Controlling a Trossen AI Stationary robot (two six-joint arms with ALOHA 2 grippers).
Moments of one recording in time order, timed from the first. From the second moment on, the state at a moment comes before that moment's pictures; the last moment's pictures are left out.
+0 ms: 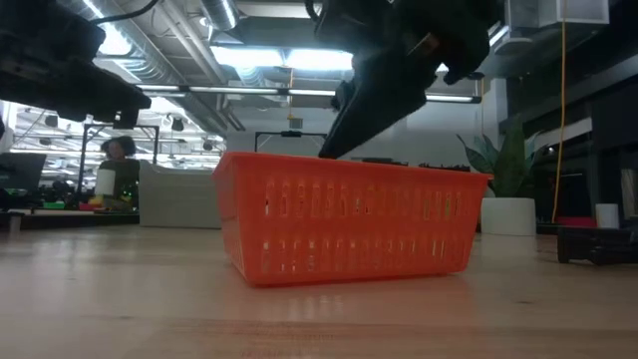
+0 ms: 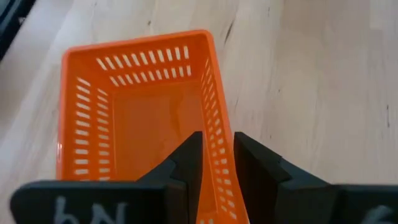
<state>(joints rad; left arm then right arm) -0.09 0.08 0.01 0.02 -0.04 0.09 0.23 1.84 1.22 -0.25 -0.03 0.01</state>
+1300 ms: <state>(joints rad) -0.09 0.09 0.01 0.01 -0.03 0.07 0.23 1.90 1.26 -0.35 -0.02 0.05</state>
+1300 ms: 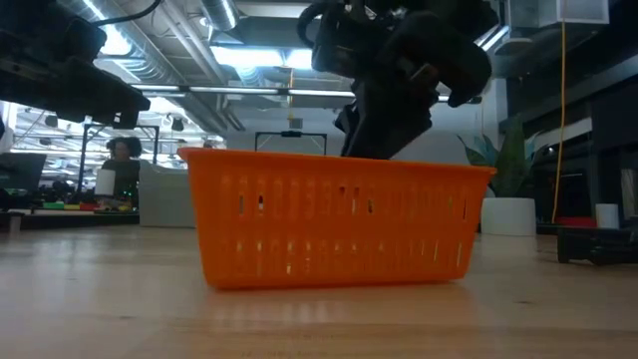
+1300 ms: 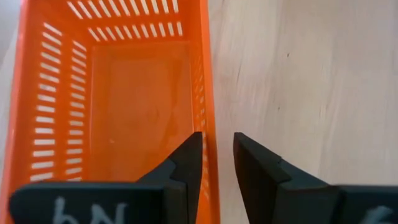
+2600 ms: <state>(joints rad) -0.09 0.09 0.01 0.02 -0.03 0.06 -0.05 1.94 1.75 -0.85 0.50 -0.51</state>
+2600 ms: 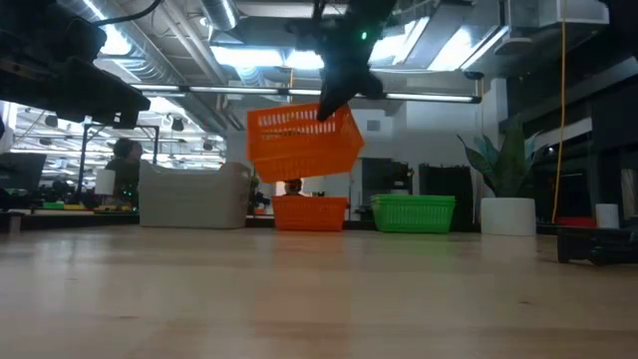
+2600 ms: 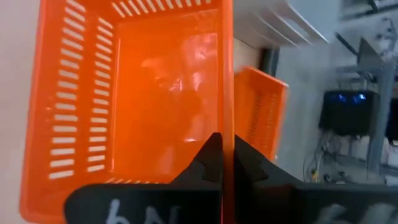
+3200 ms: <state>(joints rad) -0.09 0.09 0.01 0.02 -0.03 0.06 -0.55 1.94 1.76 -0.50 0.03 -0.79</state>
